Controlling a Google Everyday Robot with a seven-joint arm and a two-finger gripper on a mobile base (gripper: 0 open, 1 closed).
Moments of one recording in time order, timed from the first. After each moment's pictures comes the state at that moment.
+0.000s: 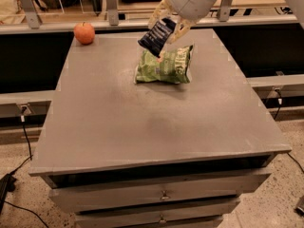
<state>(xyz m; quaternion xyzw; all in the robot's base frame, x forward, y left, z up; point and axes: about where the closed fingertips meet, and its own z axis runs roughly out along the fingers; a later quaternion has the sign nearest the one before) 0.625 -0.048 0.988 -0.93 0.20 -0.15 0.28</state>
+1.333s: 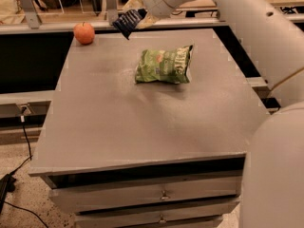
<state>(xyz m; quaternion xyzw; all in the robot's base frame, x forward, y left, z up) 0.755 0.035 0.971 -0.87 0.17 -0.22 0.41</state>
